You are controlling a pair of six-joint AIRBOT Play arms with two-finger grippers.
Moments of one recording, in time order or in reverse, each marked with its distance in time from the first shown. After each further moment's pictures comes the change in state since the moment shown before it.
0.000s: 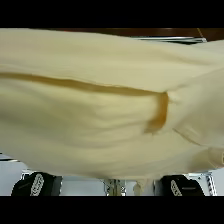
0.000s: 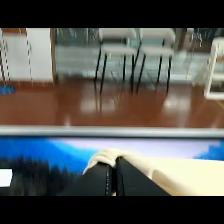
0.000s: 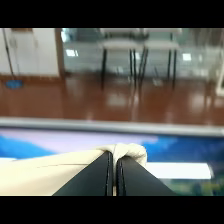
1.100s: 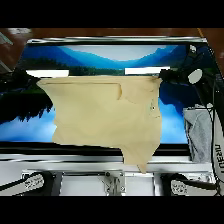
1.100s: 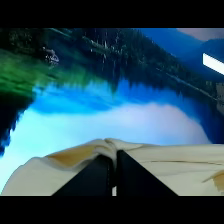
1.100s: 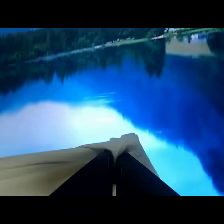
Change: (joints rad) left arm -0.101 -0.720 -0.659 -0.375 0.446 0.335; right arm 0.001 -0.841 -0.560 0.236 -0.669 0.001
